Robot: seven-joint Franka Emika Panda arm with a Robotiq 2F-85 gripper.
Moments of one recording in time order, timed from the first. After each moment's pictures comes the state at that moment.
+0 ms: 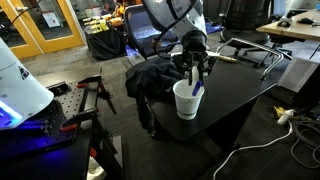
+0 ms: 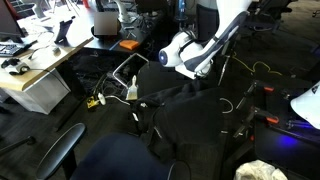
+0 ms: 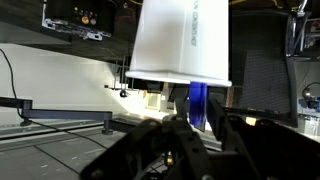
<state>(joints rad) 0.11 0.82 0.00 -1.72 -0.94 1.57 2.52</state>
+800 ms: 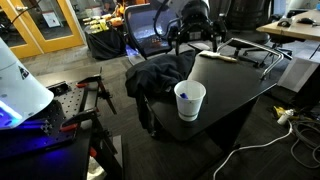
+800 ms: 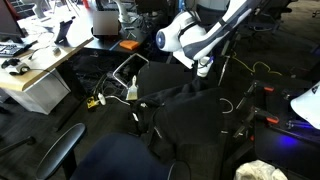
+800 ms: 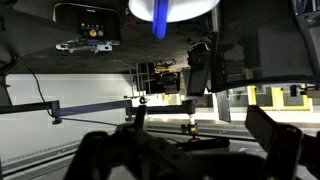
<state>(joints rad) 0.34 0.67 -0.24 -1.78 -0.79 1.57 2.60</state>
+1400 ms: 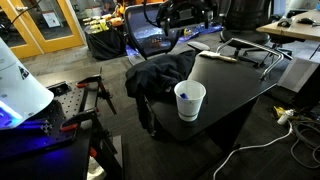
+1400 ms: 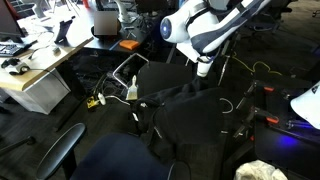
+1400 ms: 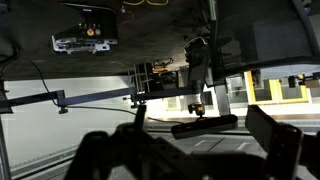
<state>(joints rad) 0.55 0.53 -0.42 -1.91 -0.75 1.58 2.60</state>
